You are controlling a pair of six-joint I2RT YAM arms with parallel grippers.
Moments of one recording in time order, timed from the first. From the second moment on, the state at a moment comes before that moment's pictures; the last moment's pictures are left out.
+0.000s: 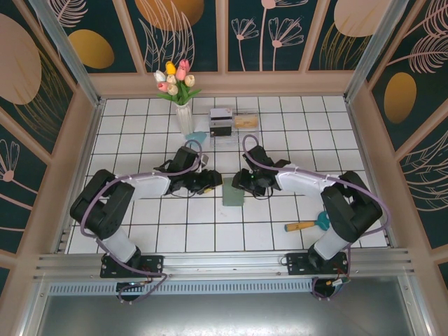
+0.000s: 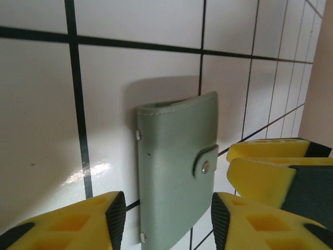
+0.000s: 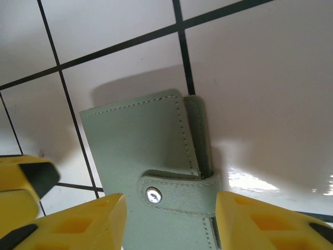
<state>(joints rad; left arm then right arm) -0.57 1.69 0.77 0.04 0.57 -0.89 0.68 1.60 0.89 -0.36 -0.21 0.91</state>
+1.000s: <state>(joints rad) -0.58 1.82 0.78 0.15 0.66 -0.90 0.67 1.67 0.89 -0.31 -0.29 0.89</state>
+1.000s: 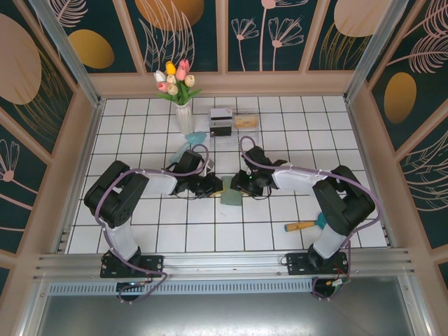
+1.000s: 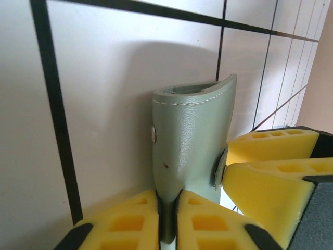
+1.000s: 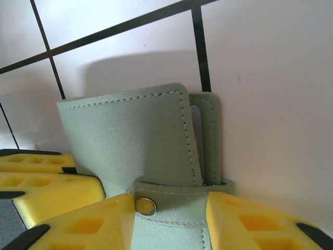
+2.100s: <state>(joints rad) -0.60 1.69 0.81 0.01 0.53 -0.81 0.70 1.69 0.96 -0.33 -0.22 0.83</state>
